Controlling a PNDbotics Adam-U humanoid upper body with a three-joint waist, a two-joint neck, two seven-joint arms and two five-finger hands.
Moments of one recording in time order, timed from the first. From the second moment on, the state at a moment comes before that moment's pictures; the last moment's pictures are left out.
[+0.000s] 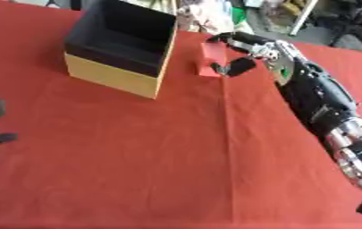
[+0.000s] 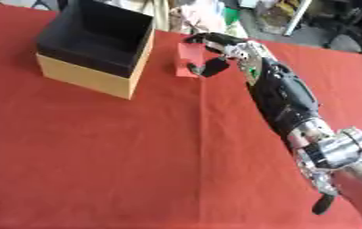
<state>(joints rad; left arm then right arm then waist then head) -0.28 0.17 -0.08 -1.80 0.10 0.08 -0.38 -0.91 -0.56 -0.03 -0.67 0.83 -0.47 0.32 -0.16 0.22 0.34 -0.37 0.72</state>
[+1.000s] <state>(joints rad) -0.28 0.17 -0.08 -1.80 0.11 0.08 -0.38 -0.92 -0.57 -0.02 -0.79 0.74 -0.50 0.14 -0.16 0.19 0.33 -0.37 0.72</state>
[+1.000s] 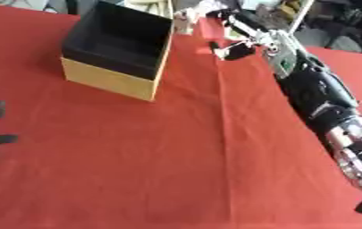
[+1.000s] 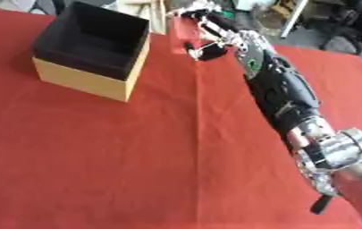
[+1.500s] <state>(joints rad) -0.28 0.17 -0.09 -1.79 0.12 0.08 -0.39 -0.95 -0.58 0.00 -0.85 0.68 -0.52 0.16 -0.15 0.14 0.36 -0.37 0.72</state>
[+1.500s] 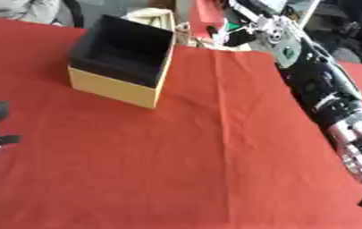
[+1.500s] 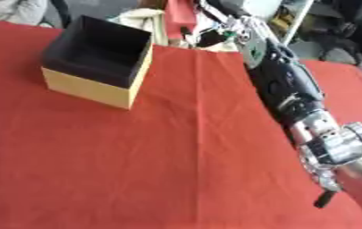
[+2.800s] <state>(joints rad) -0.29 0.15 -0.11 -1.78 0.11 0.09 -0.41 -0.97 -0.44 0.09 -0.90 0.69 -0.61 0.30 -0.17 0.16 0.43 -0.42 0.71</state>
